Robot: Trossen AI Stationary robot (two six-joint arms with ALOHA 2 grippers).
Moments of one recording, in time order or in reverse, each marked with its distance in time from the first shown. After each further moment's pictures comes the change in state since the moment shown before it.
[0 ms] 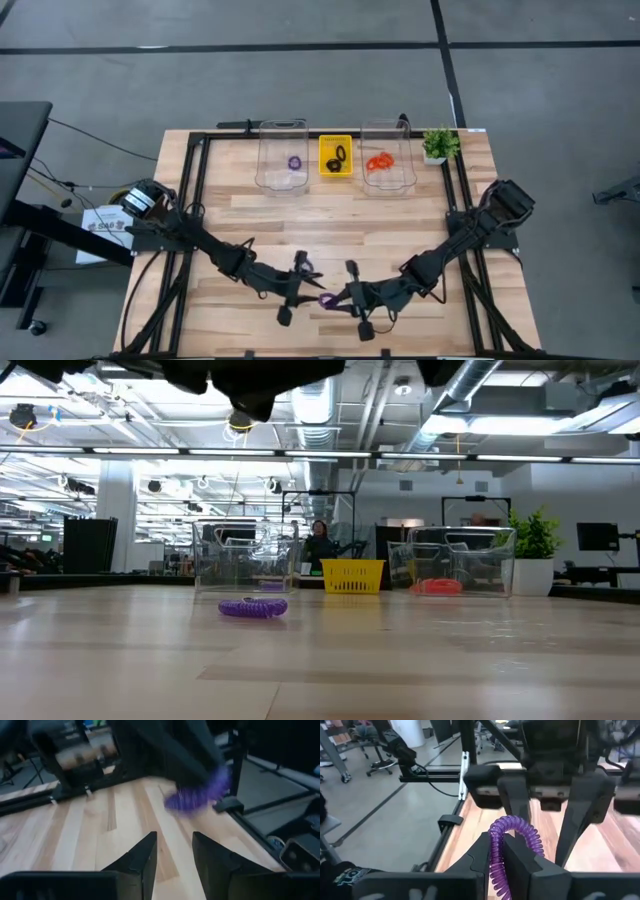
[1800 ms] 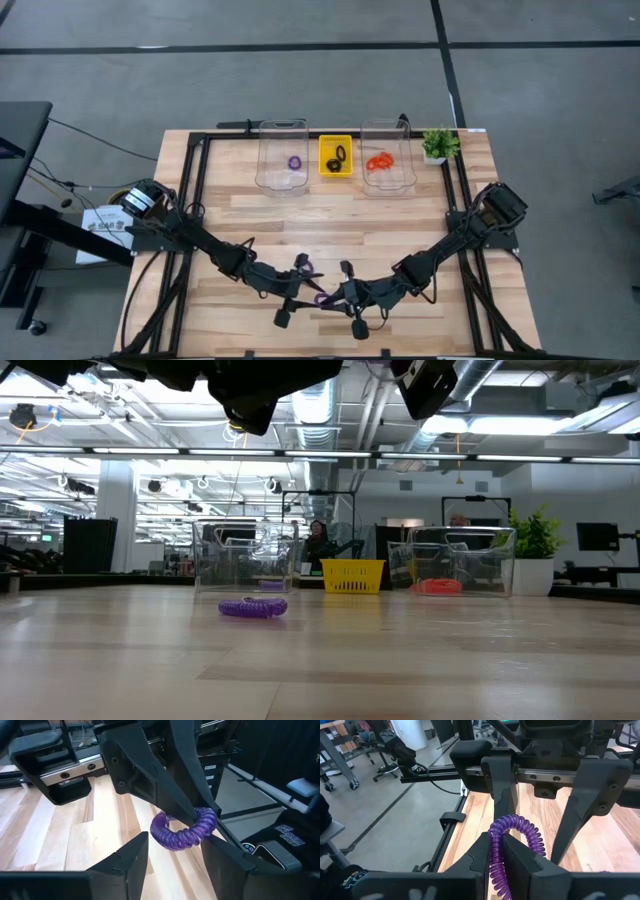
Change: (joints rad) left arm 0.001 -0.002 0.000 -0.014 0.087 -0.140; right arm -0.031 0.062 0.000 0.057 -0.053 0.070
